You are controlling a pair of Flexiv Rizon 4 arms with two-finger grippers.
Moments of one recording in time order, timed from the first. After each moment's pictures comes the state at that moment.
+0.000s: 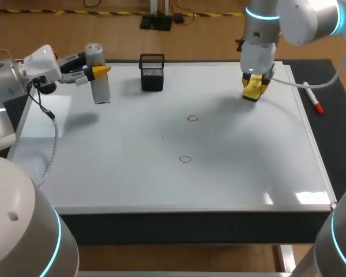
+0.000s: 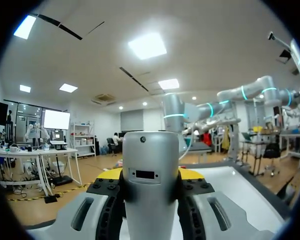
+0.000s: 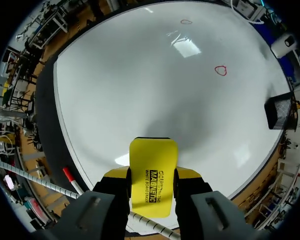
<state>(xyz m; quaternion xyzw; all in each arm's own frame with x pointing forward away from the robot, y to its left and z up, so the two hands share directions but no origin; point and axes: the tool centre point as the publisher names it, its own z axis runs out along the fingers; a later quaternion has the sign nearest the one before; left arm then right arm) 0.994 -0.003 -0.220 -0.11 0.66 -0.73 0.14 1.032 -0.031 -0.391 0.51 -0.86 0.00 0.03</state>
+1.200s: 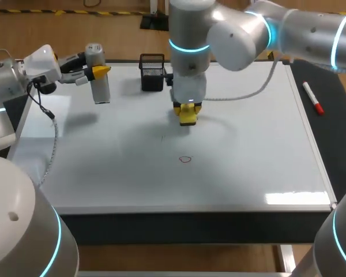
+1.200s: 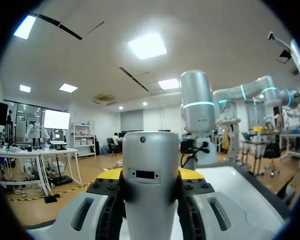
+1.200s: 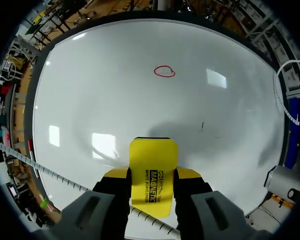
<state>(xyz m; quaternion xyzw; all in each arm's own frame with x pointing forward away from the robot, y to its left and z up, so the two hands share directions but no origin) 0.994 -0.003 -0.220 -0.11 0.66 -0.73 0.14 0.940 0.185 -0.398 0.72 -0.69 0.00 0.01</state>
